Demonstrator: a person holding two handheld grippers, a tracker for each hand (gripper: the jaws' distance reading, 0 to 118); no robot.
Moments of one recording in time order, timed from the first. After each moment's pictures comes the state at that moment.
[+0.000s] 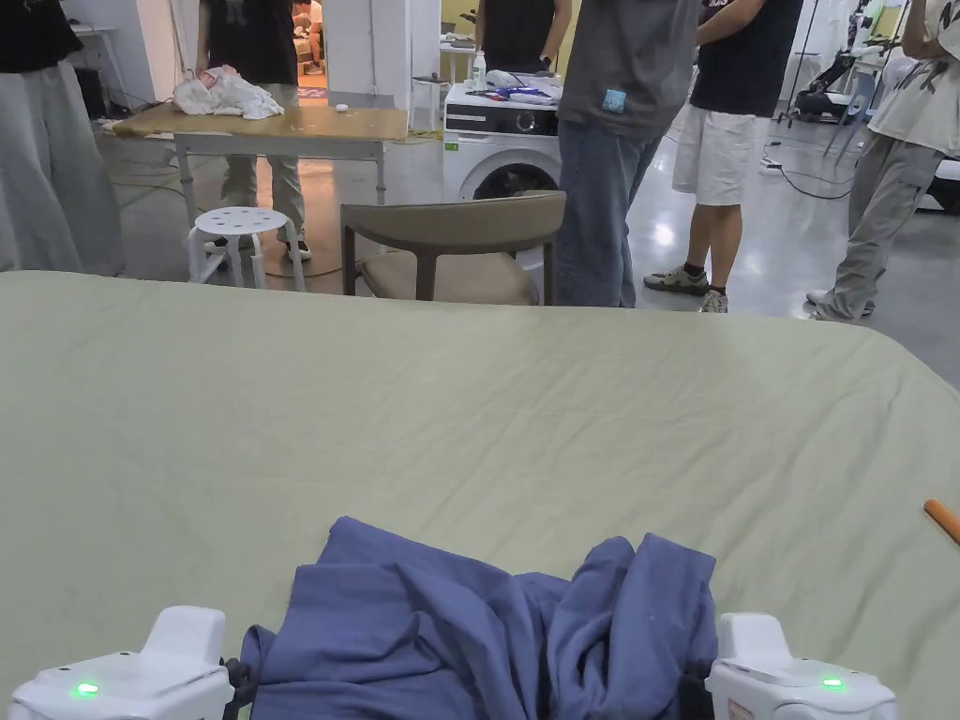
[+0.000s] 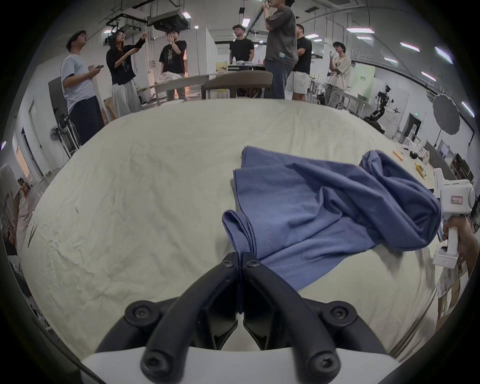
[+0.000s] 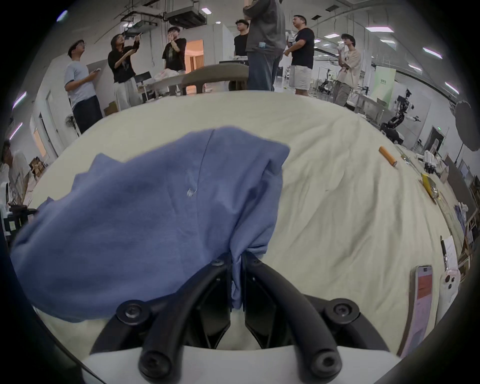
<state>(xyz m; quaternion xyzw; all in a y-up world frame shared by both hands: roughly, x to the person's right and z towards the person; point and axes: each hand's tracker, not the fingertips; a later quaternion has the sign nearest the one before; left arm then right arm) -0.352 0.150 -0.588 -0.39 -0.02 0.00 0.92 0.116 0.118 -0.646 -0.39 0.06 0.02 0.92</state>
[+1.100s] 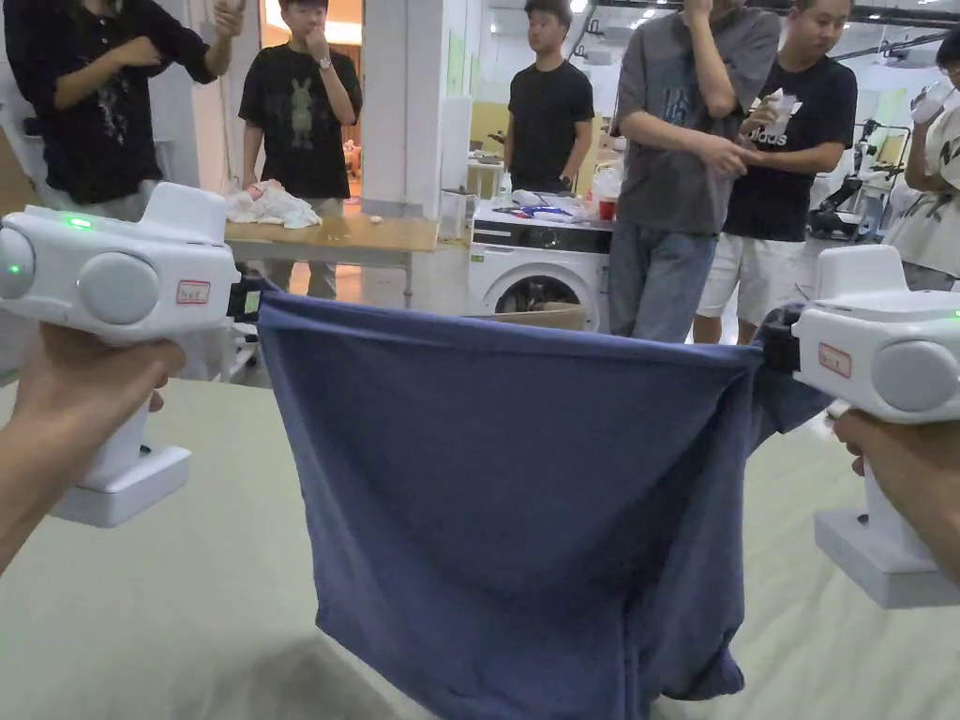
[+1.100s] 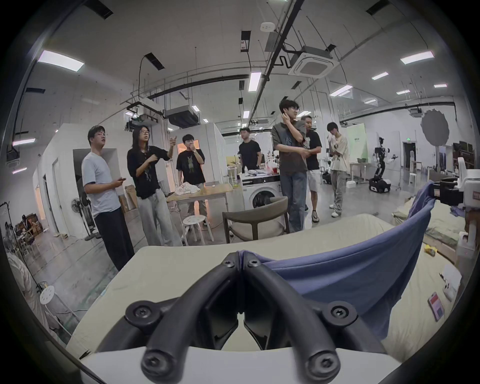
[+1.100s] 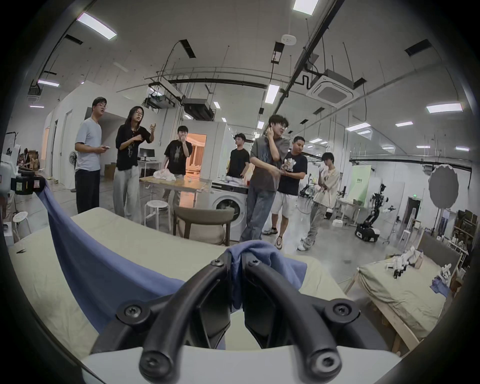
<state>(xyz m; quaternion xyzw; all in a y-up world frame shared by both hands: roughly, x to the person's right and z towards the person) -0.389 0.490 -0.721 -0.11 0.02 -0.06 0.99 0.084 0.484 -0.735 -0.08 0.02 0.10 0.99</state>
